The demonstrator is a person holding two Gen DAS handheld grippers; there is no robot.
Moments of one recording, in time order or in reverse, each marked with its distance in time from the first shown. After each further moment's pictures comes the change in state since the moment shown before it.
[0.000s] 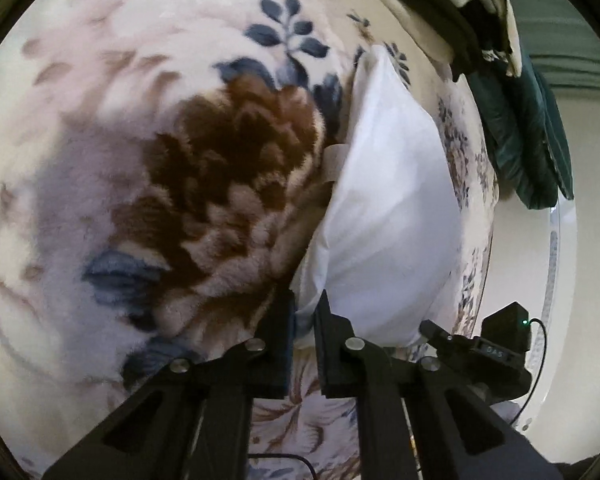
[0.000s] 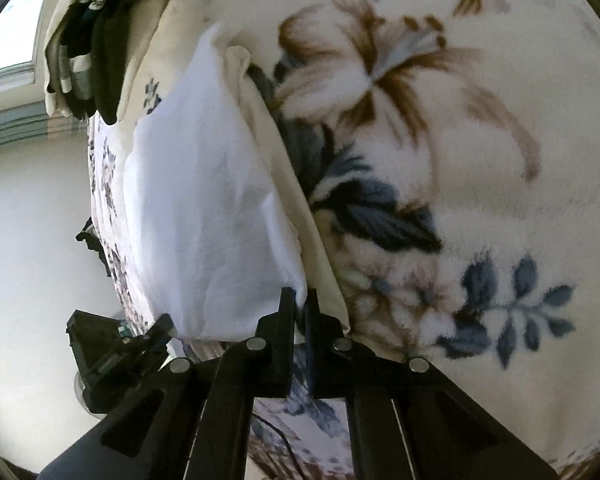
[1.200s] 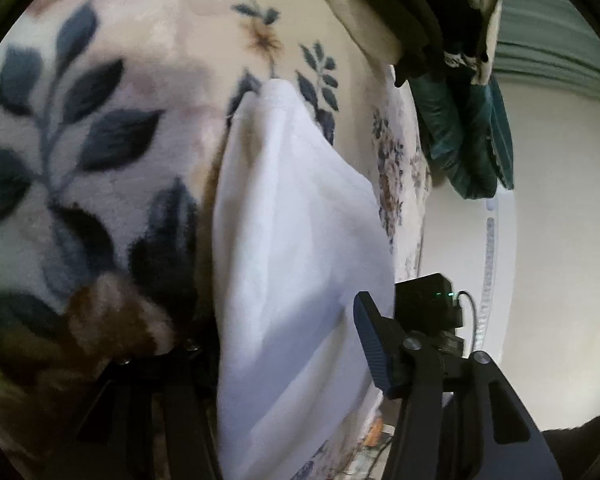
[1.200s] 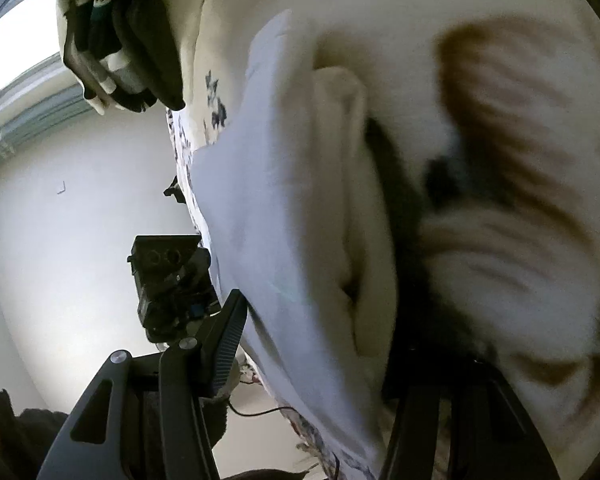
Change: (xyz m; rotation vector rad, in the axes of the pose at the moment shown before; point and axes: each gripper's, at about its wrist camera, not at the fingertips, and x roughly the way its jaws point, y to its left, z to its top) left arm 0.057 -0.034 0.095 0.106 0.096 -0.291; right arm 0.075 0.025 0.110 -0.090 0.236 0.385
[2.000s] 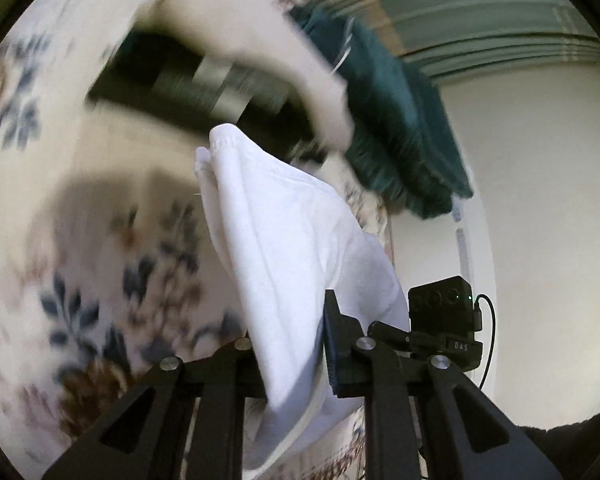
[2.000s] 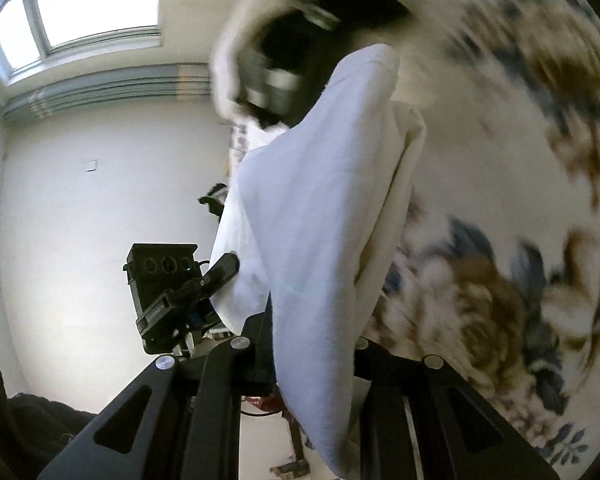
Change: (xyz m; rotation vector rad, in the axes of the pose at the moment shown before) left arm -0.104 -0.168 0.066 0.188 -0.161 0.014; right arm -0.067 0.186 0.011 -0.200 -0.126 0.028
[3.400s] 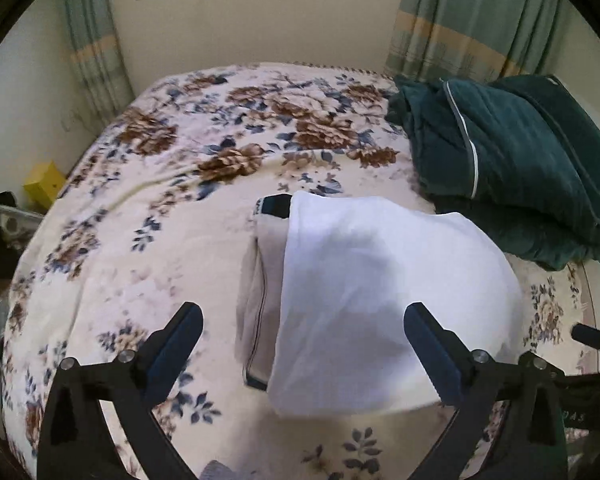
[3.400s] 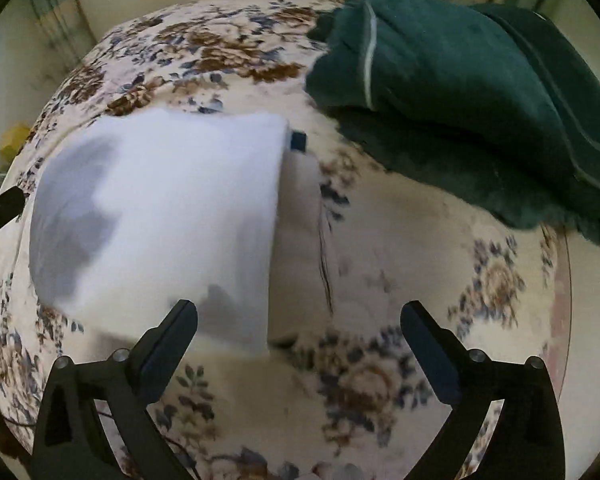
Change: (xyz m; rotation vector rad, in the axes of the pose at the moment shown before) left arm 0.030 -0.092 0.187 0.312 -0.282 0.843; right arm 0.039 0.175 0.215 -0.397 -0.203 -1.158
